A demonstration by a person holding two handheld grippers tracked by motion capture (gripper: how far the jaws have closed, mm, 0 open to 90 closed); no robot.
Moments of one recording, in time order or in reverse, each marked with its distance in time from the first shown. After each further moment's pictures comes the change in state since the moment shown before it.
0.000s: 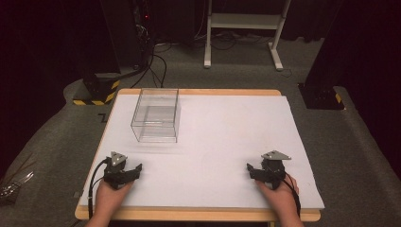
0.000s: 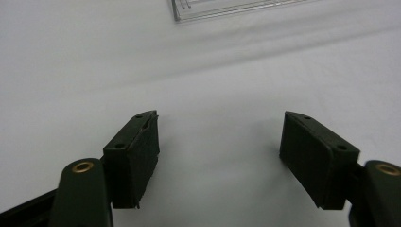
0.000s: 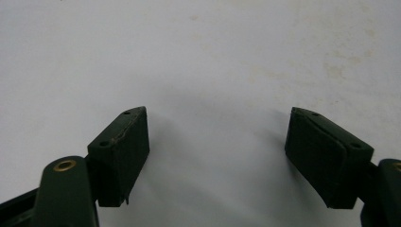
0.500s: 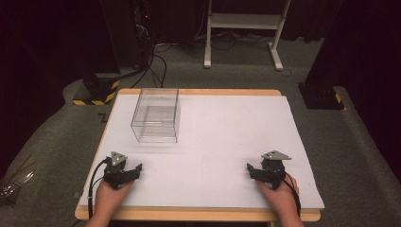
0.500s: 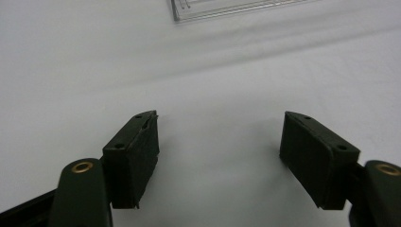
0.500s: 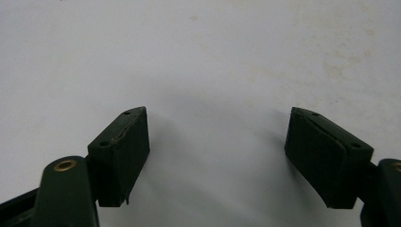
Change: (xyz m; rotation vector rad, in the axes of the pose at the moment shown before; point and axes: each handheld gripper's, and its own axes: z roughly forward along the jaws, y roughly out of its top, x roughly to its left) left arm 0.001 0.000 0.000 0.000 -0.005 0.003; right arm 0.000 0.000 0.000 0.000 0.000 0.001
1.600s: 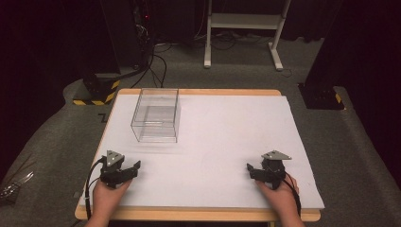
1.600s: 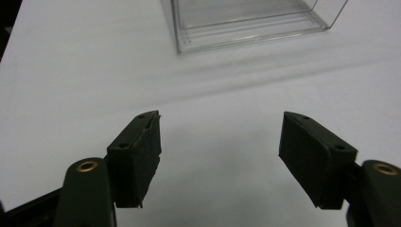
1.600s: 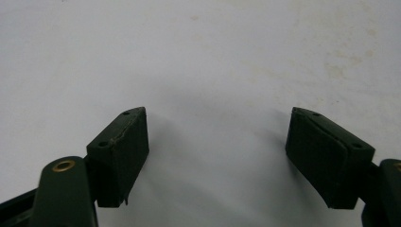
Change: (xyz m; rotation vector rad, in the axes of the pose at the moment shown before) left arm -0.004 0.010 -0.021 -0.090 -0.006 -0.015; right arm 0.000 0.000 0.000 0.000 0.005 0.001
